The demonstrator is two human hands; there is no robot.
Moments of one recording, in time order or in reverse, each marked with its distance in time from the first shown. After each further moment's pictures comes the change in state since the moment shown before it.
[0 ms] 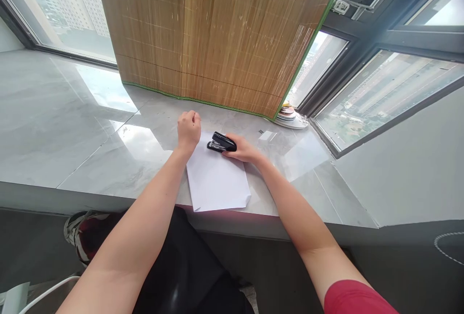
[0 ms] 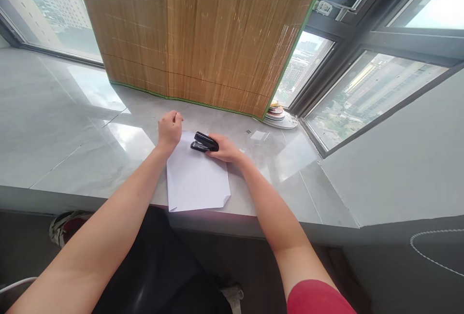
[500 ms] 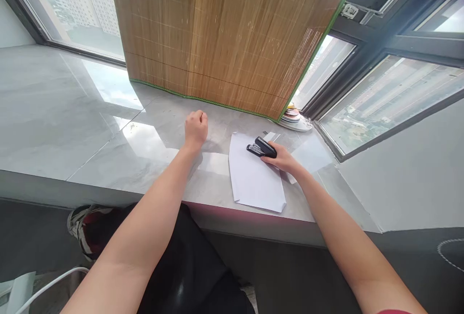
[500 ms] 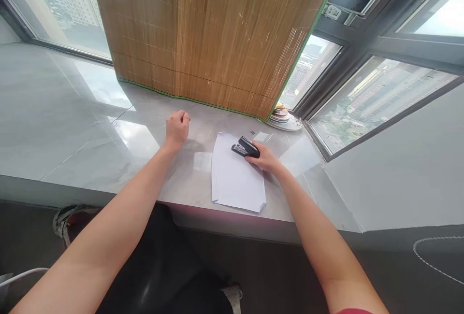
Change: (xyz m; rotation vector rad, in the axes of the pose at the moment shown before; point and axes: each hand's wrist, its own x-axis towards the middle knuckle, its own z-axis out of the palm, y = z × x) left_hand 0.000 -0.003 0.003 -0.009 -0.049 -0.011; right_hand -0.093 0.047 -0.071 -0.184 0.153 0.271
